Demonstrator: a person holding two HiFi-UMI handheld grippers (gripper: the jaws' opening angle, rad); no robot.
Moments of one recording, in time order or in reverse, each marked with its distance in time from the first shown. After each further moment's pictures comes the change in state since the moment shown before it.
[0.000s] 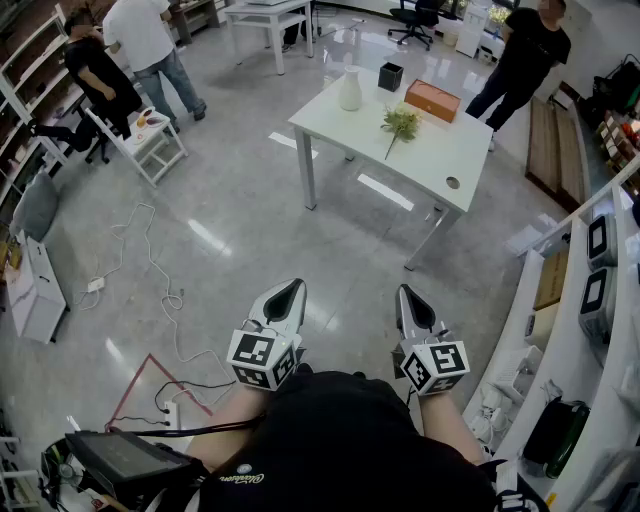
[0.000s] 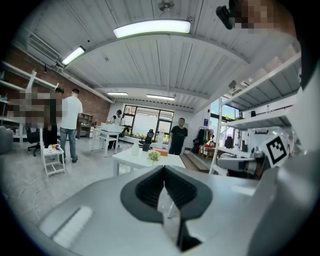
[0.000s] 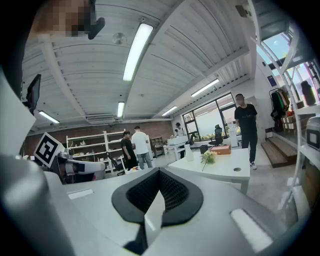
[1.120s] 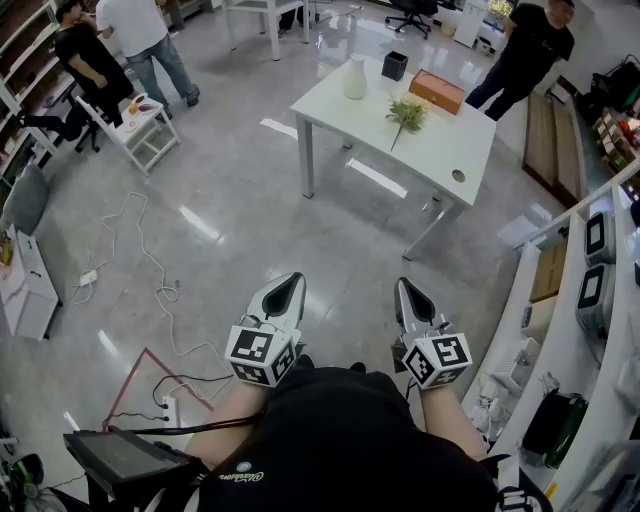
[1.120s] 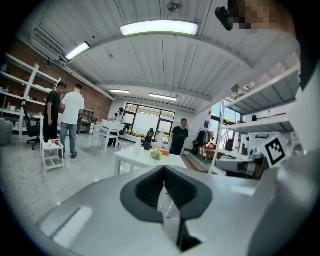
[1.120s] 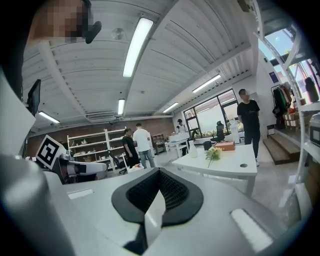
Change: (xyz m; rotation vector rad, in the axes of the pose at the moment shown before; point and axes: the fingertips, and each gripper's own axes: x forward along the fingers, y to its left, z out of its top) left arm -0.003 0.038 -0.005 -0.045 0.002 -0.016; right arm 0.029 0.027 -0.009 0.014 0.033 0.017
